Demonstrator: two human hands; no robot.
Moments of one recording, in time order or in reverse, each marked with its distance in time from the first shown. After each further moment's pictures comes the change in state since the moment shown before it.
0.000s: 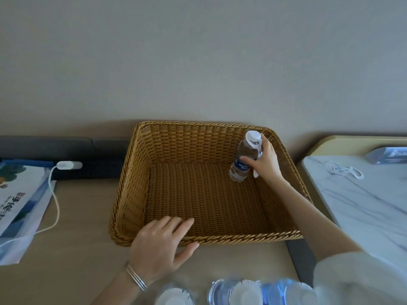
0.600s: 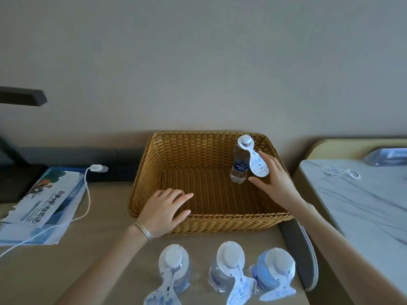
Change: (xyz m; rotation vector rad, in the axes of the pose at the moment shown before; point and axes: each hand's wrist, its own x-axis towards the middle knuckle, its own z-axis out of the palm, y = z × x) left_hand 0.011 -0.005 -0.030 0.089 -0.177 -0.034; right_hand -0.122 -0.021 -0.078 -0.135 -0.054 -0.332
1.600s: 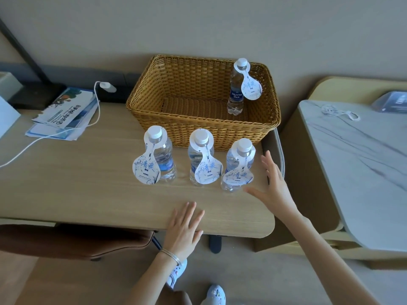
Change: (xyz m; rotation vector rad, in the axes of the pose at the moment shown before) left_hand -0.206 0.255 0.154 -0.116 -0.282 -0.321; right_hand -0.243 0.053 0.012 0.259 -0.151 0.071
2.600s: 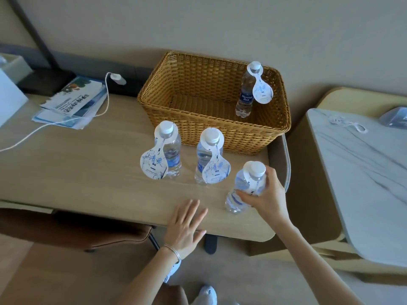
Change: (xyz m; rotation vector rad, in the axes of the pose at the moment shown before) left_hand -0.001 -0.004 0.006 -0.036 -0.016 -0.013; right_hand -0.008 -0.027 0.021 0.082 0.091 0.062
